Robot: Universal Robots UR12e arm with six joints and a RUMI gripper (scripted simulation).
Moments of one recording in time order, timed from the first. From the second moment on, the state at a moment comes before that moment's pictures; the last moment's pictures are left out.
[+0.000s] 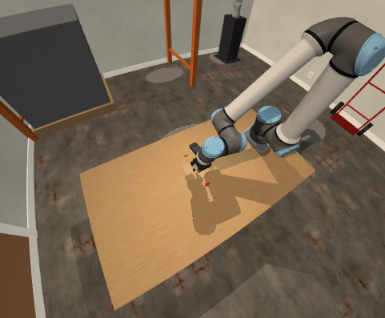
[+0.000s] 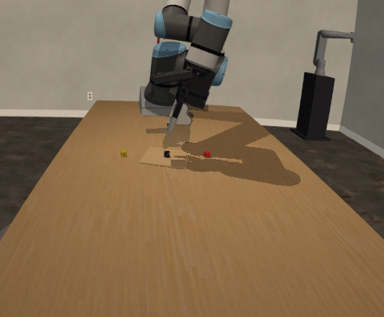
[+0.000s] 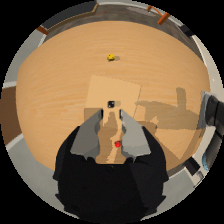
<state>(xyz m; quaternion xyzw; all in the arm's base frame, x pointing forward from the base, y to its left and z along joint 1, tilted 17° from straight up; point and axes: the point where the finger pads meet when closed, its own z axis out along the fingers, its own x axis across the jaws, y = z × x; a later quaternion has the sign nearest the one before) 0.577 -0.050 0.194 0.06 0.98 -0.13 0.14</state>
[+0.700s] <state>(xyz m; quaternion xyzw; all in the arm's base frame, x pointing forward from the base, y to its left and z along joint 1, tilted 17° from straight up) 0.577 -0.047 0.193 0.08 0.96 -0.24 0.13</state>
